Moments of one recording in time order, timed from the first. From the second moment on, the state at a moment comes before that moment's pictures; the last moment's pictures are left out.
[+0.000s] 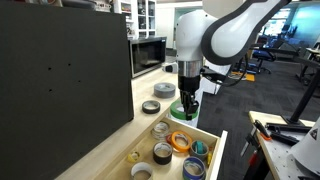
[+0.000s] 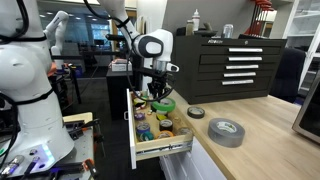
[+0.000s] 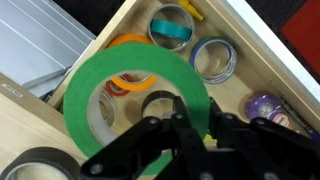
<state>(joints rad) 0.03 0.07 0.04 -2.43 0.03 2.43 -0.45</state>
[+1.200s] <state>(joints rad) 0.00 0.52 0.05 -2.29 0.03 2.73 -0.43</state>
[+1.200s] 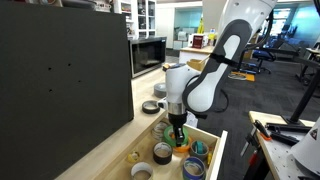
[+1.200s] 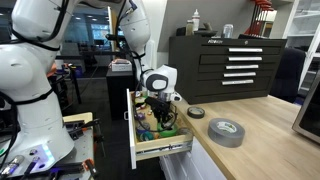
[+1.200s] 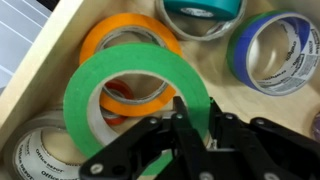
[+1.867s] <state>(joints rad) -0.10 0.53 0.13 -2.19 0.03 2.71 -0.43</state>
